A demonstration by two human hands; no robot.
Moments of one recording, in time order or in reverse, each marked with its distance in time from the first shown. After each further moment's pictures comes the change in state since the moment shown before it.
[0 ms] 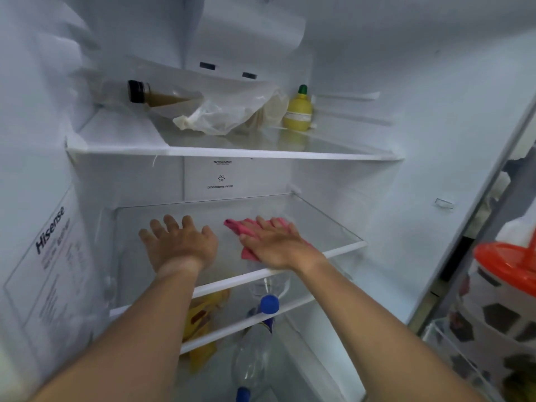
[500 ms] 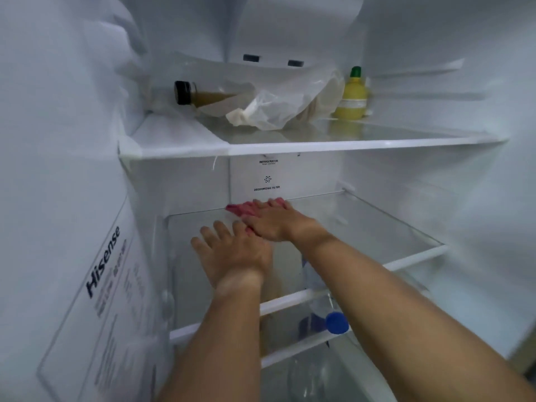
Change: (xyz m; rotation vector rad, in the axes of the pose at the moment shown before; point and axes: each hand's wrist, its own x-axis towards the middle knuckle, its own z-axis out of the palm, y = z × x) left_hand 0.007 0.004 0.003 0.018 0.003 0.002; right_hand 0.127 -0.047 -0.004 -0.017 -0.003 -0.110
